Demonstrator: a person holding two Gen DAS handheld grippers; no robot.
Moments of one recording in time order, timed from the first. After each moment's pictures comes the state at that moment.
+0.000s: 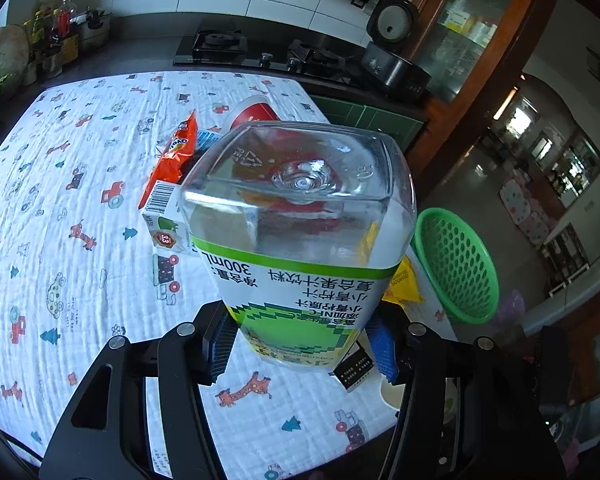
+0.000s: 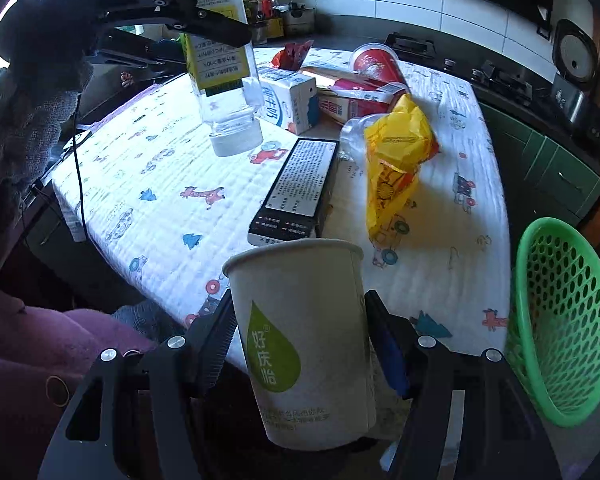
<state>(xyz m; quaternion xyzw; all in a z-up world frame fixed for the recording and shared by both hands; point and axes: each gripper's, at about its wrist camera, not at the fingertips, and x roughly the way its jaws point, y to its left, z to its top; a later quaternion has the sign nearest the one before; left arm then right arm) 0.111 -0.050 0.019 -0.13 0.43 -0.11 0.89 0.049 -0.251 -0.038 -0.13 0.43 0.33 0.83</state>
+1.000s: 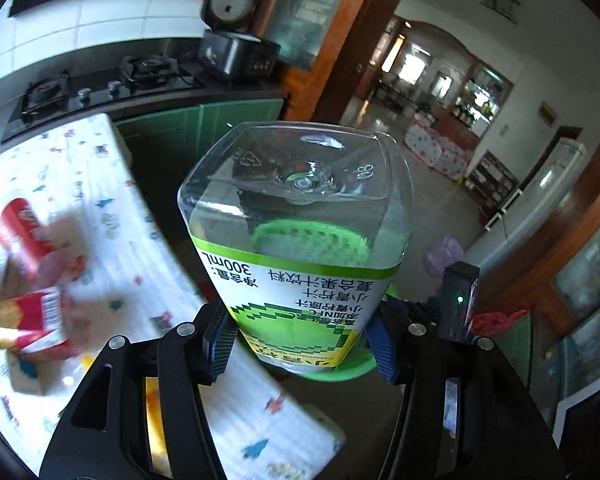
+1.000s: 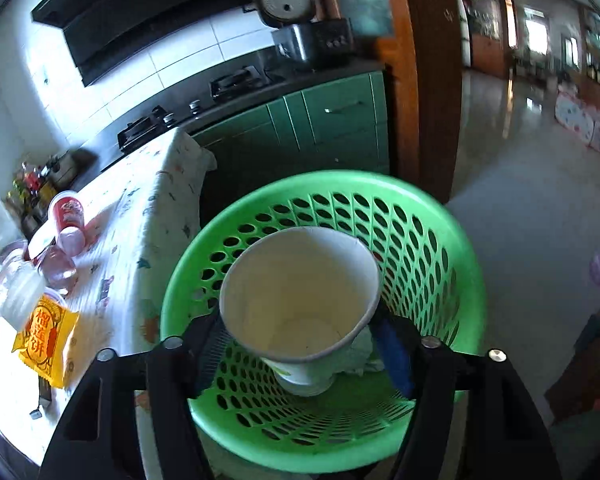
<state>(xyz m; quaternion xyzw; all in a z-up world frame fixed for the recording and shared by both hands) 0.203 -0.286 0.046 -0.05 0.41 -0.32 0.85 0.166 -0.514 -0.059 0.14 0.40 0.00 0.91</state>
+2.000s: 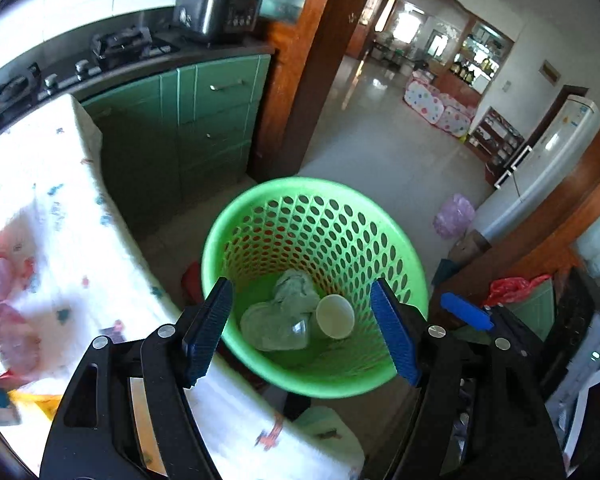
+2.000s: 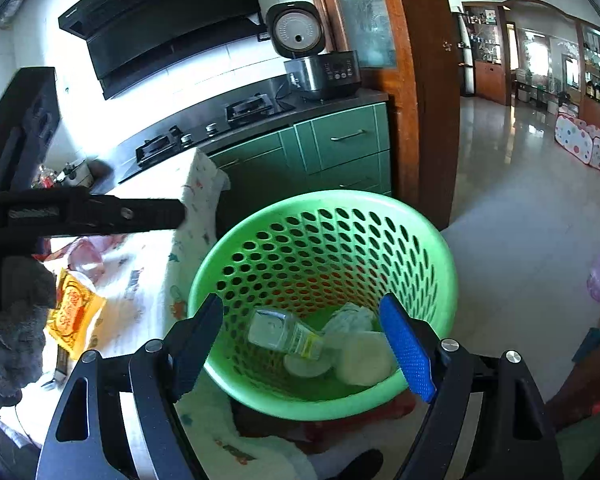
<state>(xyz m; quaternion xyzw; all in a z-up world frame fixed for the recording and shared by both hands) 0.218 -0.334 -0.002 0.00 0.45 -0.32 0.84 0.107 -0.495 -0.031 0.11 0.34 0.01 0.93</state>
